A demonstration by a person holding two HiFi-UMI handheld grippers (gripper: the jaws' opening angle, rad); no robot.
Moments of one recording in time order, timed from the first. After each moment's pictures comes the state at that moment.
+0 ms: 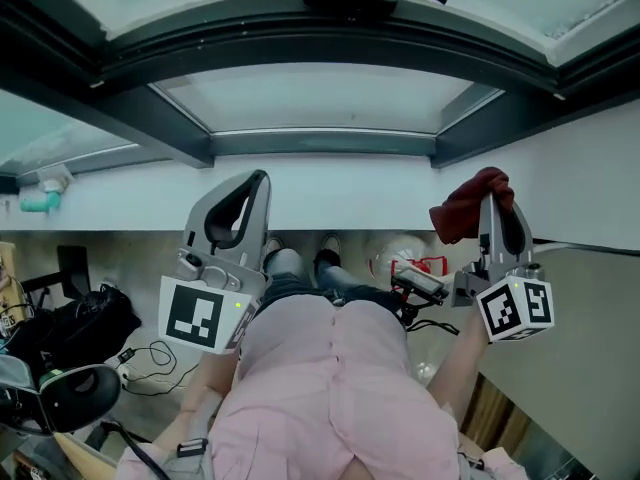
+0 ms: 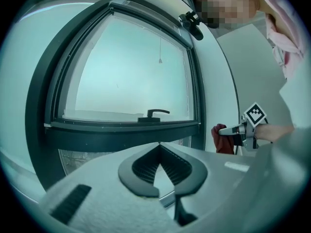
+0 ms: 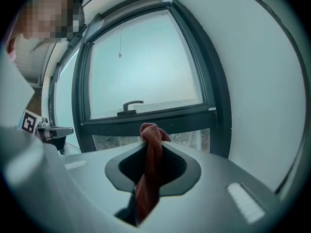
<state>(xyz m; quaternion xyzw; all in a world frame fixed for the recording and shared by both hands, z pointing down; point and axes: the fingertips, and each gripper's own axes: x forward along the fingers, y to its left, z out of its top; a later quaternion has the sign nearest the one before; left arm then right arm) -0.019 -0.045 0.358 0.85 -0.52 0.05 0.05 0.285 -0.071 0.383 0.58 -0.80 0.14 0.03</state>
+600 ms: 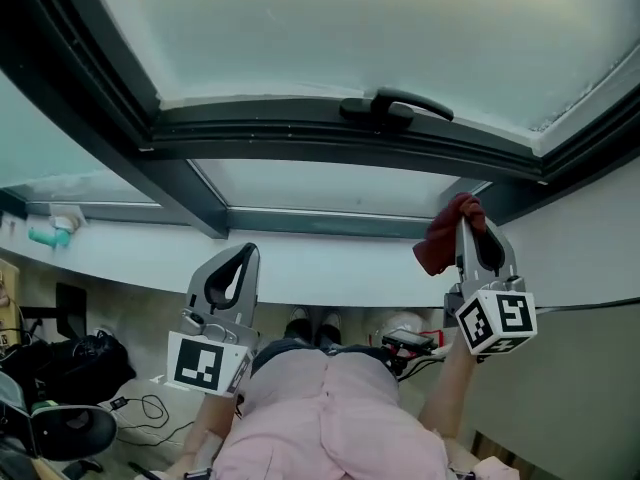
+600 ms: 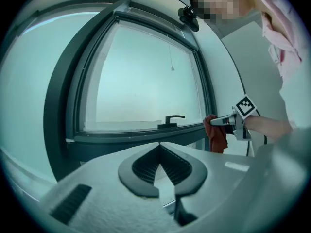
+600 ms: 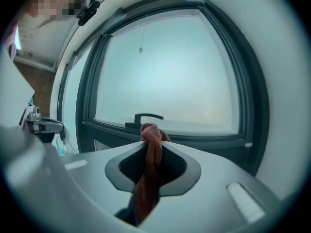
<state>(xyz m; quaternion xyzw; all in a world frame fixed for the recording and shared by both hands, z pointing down) -0.087 -0.051 0.331 0.82 -0.56 0.05 0.02 0.204 -0.145 0.319 0.55 -0.83 0.04 0.07</state>
